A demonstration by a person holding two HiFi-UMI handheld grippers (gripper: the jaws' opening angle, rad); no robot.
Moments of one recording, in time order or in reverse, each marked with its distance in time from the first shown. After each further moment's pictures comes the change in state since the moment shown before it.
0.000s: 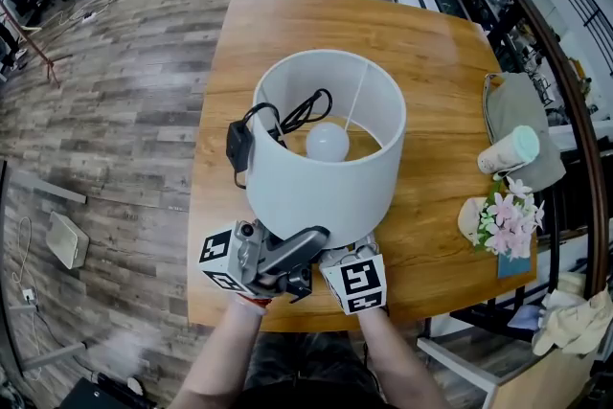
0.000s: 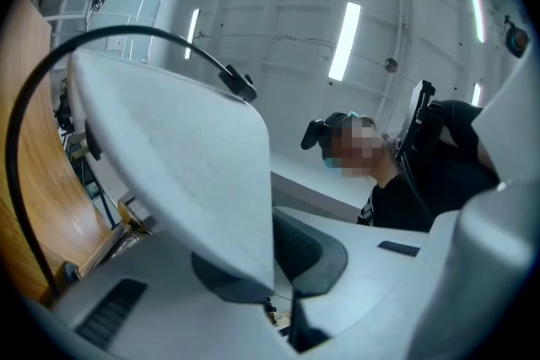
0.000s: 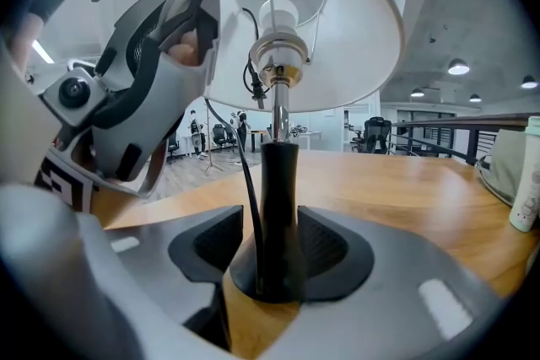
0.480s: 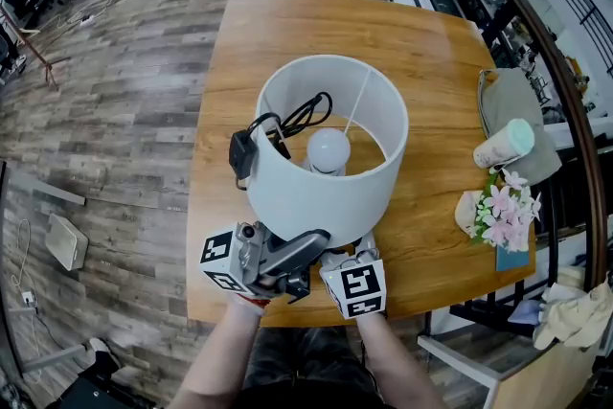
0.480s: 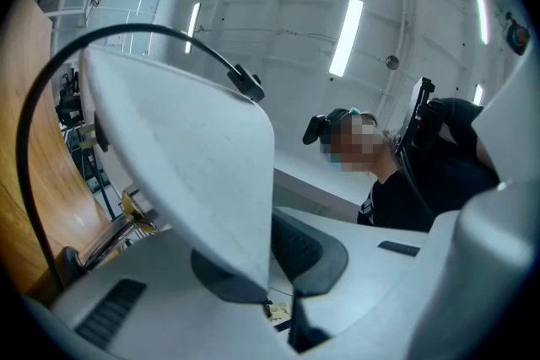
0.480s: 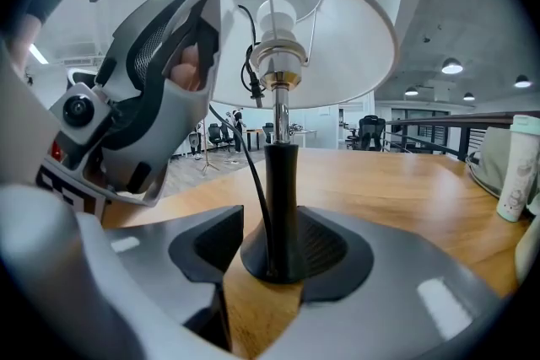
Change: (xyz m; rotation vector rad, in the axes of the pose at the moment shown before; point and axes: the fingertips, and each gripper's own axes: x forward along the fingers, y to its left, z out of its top) left arm -0.003 -0.011 -0.017 -0.012 0.036 -0.002; right arm -0.021 0.005 -0.006 0.017 0.004 -0.031
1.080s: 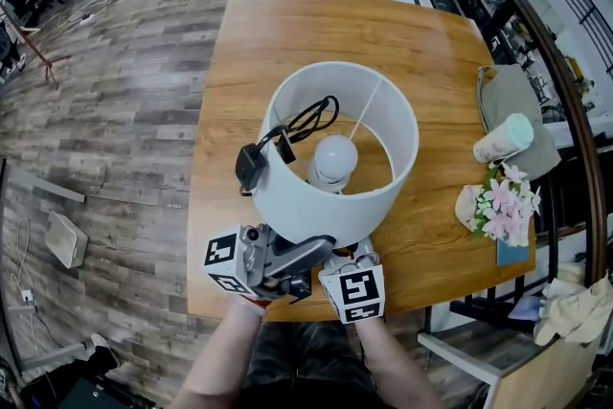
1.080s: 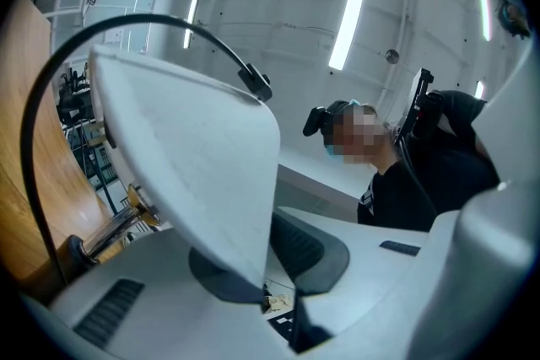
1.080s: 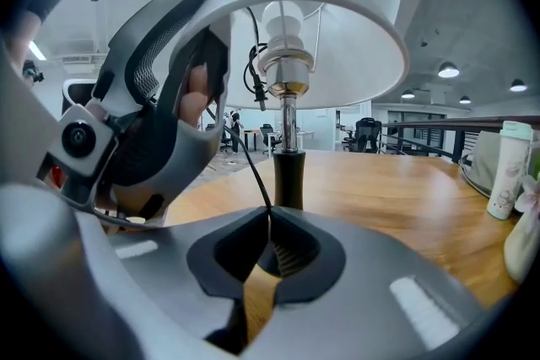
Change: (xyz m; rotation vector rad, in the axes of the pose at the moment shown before) left arm -0.007 -0.012 -0.019 0.011 0.042 0.005; right arm -0.017 0.014 -0.001 -0.008 -0.011 -0.028
